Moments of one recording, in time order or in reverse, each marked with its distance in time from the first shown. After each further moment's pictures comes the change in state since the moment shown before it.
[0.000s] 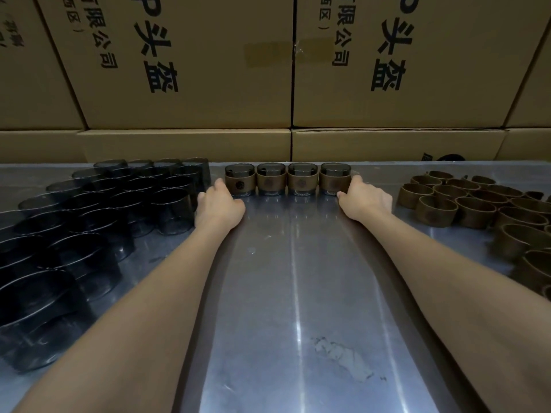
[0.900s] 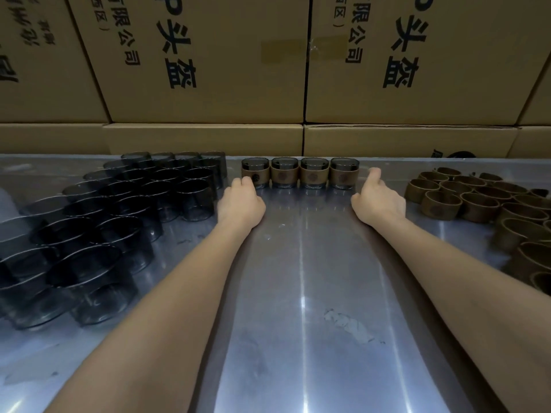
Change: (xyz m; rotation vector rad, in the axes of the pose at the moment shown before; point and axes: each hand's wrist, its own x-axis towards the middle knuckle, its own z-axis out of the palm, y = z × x) left_hand -0.036 0.006 -0.009 0.121 0.030 0.177; right_hand -0.041 0.004 -0.011 0.083 0.061 -0.022
